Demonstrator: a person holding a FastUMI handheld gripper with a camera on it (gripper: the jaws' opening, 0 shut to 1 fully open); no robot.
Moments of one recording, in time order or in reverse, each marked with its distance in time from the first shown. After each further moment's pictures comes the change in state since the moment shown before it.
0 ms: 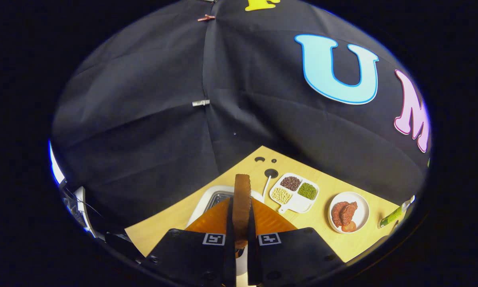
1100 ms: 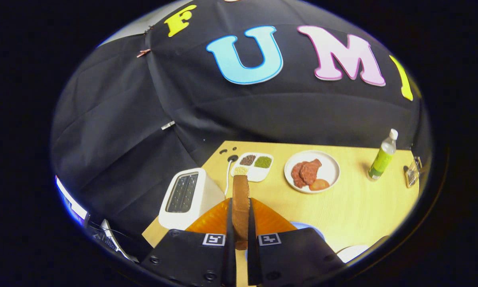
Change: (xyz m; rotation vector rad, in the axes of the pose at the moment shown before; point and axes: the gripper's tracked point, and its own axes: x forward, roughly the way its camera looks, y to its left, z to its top) arm -0.130 -0.137 -0.103 0.367 0.036 -0.064
